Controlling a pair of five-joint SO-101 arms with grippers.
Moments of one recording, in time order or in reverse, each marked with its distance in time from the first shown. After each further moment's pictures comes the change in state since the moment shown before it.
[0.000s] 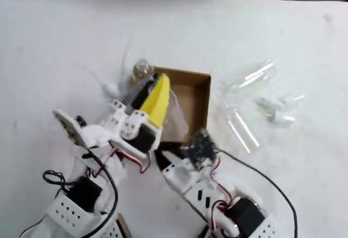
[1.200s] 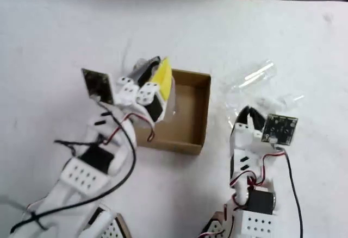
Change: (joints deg) left arm -5.8 31.4 -15.5 -1.2 -7.4; right arm 51.4 0.4 14.1 -21.5 -0.1
